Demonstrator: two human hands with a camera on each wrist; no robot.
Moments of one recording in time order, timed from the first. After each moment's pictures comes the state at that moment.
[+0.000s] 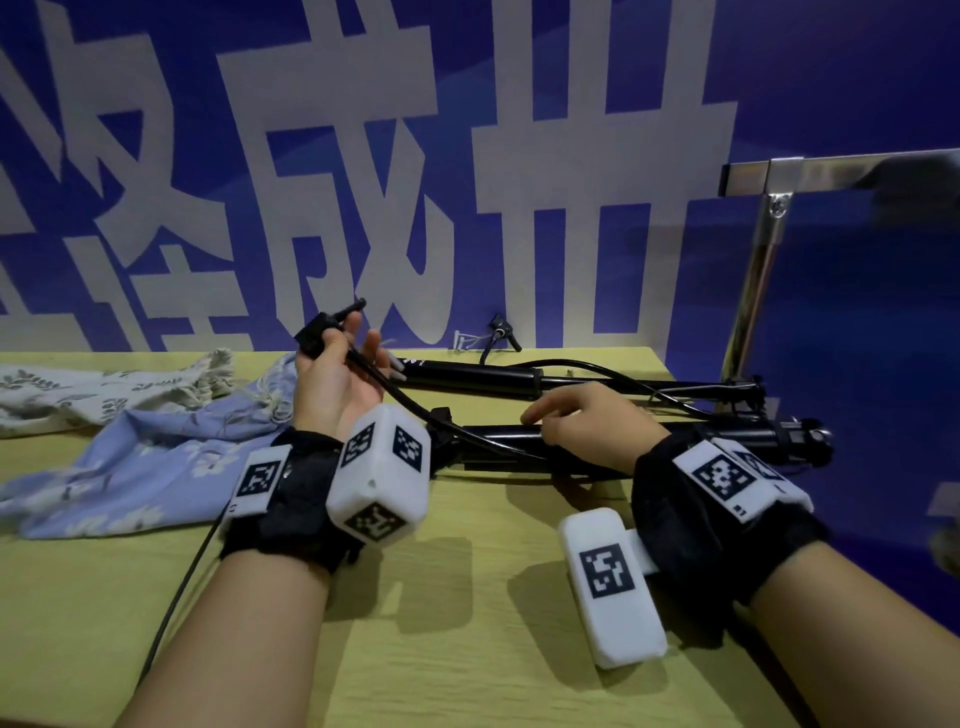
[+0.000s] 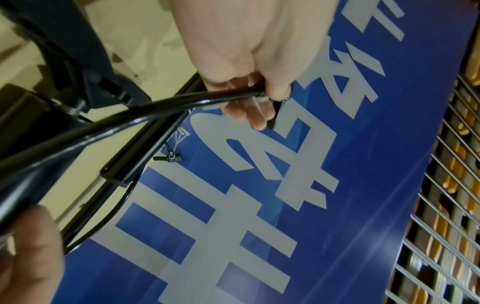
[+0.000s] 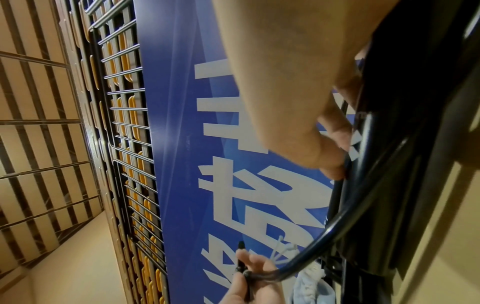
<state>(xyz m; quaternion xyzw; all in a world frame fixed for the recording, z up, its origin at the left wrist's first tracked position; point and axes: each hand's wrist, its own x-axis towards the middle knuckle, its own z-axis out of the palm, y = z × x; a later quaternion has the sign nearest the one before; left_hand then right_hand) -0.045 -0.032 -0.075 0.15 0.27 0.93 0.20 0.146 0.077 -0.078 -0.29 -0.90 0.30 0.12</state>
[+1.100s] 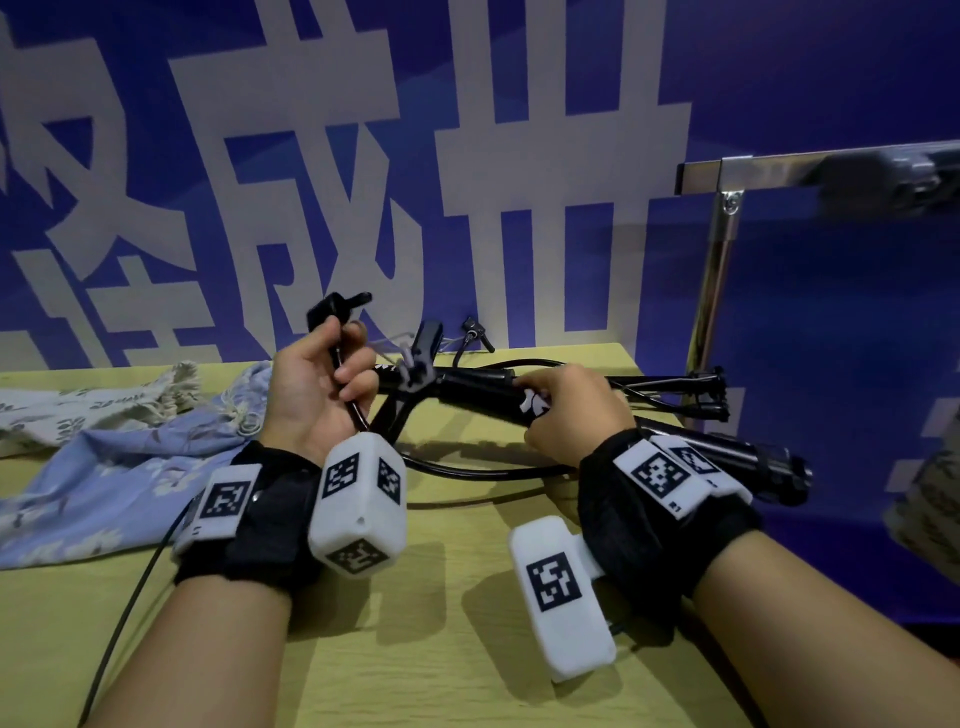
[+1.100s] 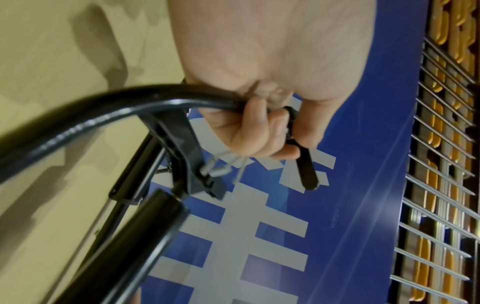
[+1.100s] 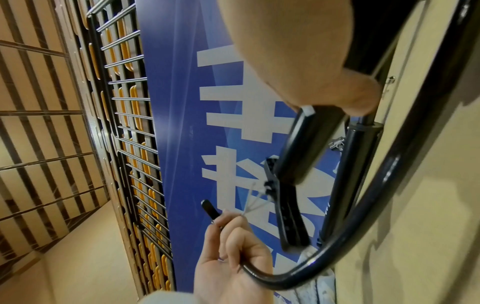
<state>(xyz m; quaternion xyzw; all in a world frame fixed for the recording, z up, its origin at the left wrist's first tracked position) -0.018 -0.041 -0.063 0.23 0.29 0.86 0.34 0.147 0.070 -0.077 -0.36 -0.88 0.19 0.23</state>
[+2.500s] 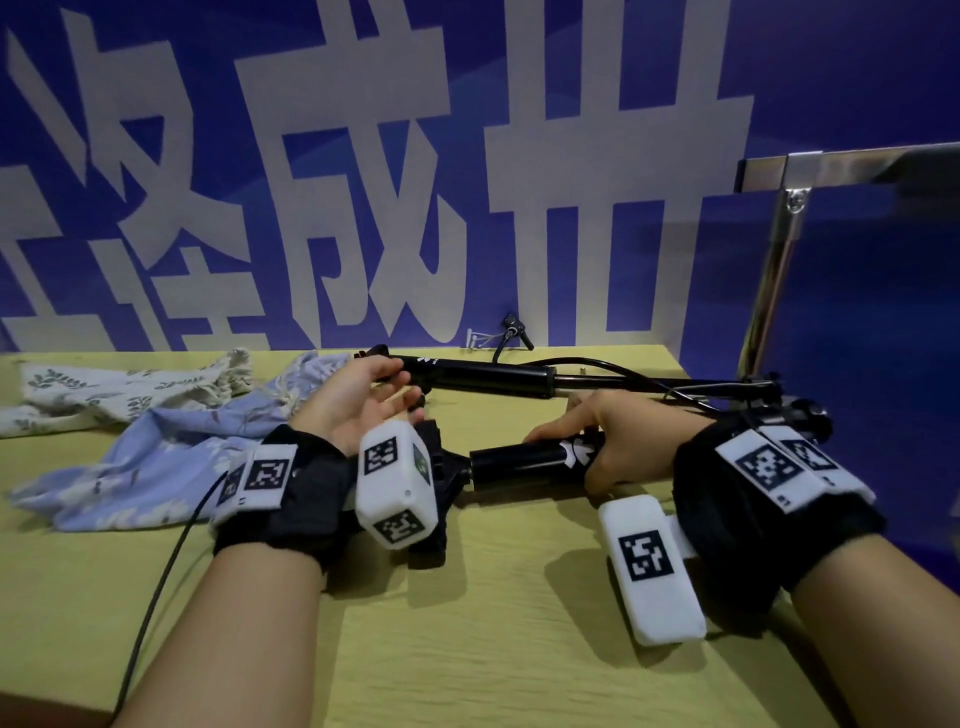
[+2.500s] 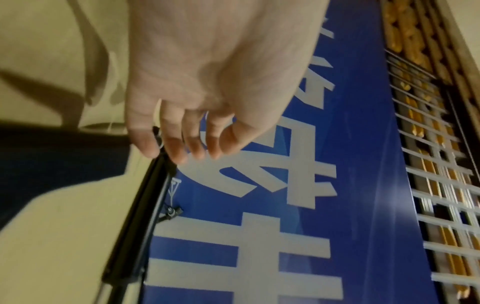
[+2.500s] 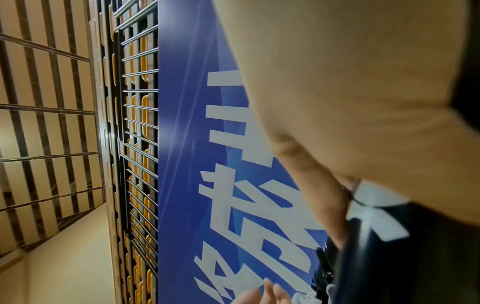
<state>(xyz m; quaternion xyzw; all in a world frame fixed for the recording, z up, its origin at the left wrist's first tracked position) -0.045 -0.050 -0.075 0.14 0.56 0.74 0.34 0.161 0.085 -0.069 -0.13 -0.97 0.19 0.02</state>
